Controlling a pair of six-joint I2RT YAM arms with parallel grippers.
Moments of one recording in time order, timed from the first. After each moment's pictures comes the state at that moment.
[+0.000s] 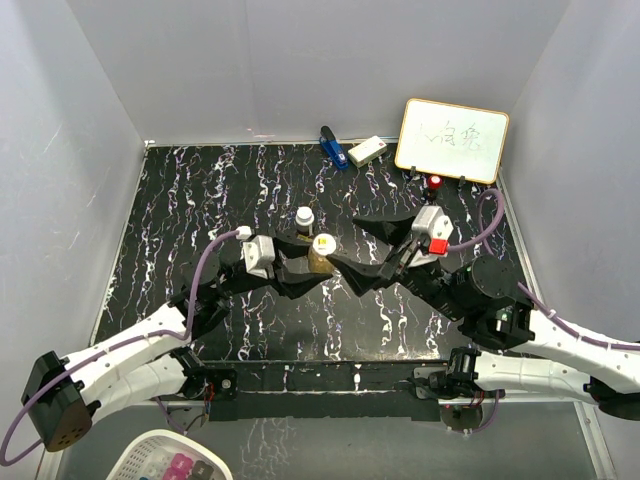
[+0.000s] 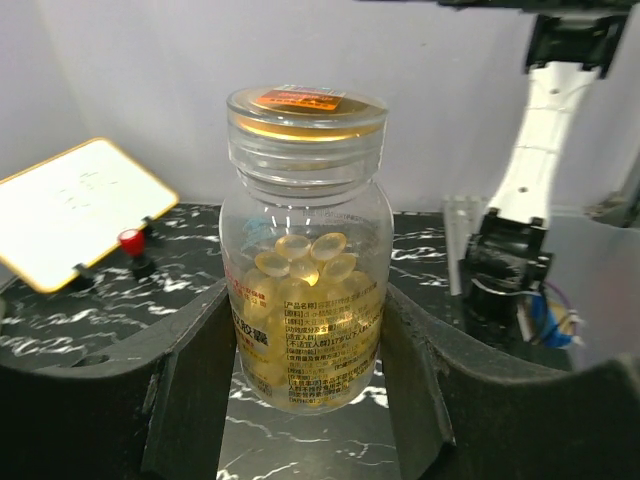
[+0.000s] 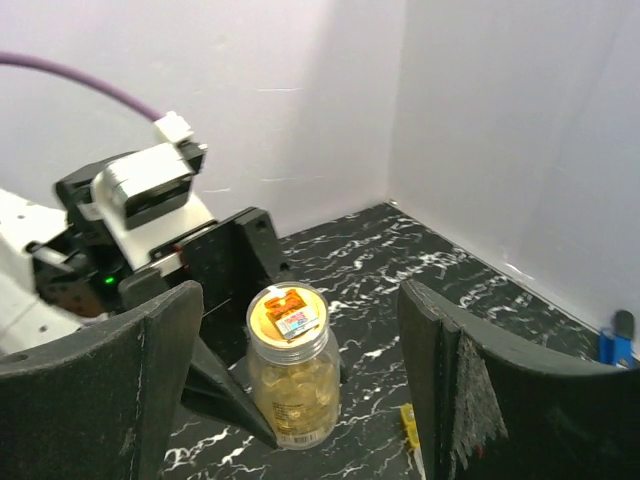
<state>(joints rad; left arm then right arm) -0.83 0.89 0.55 0.61 0.51 -0.04 1.21 0.74 0.93 0.13 0.26 -0.08</state>
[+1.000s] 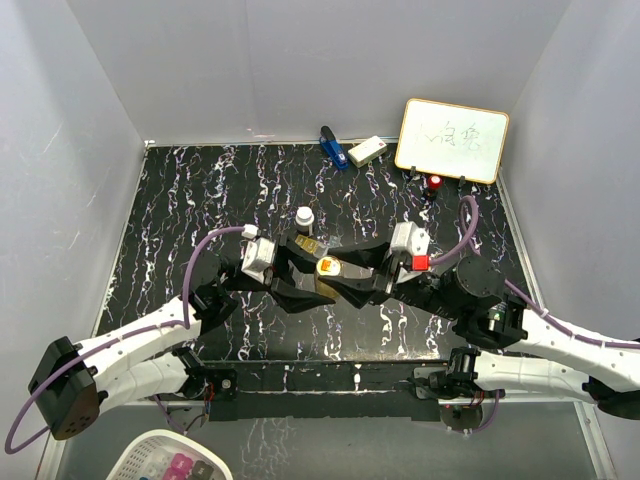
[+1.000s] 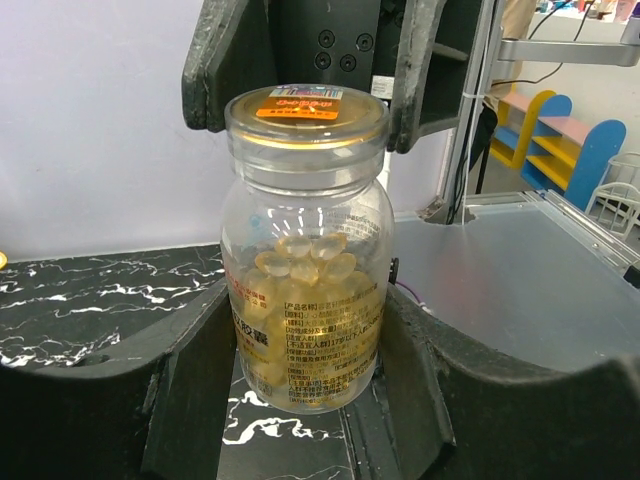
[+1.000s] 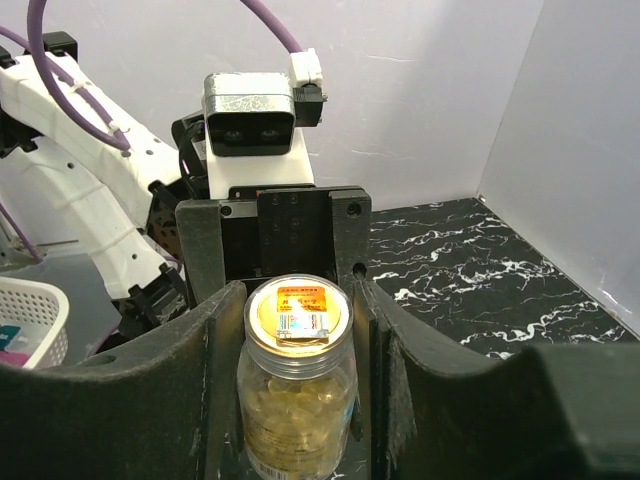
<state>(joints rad) -0.83 0.99 0.56 0.87 0.84 -0.32 1.21 0.75 0.90 0.10 -0.03 -0.07</state>
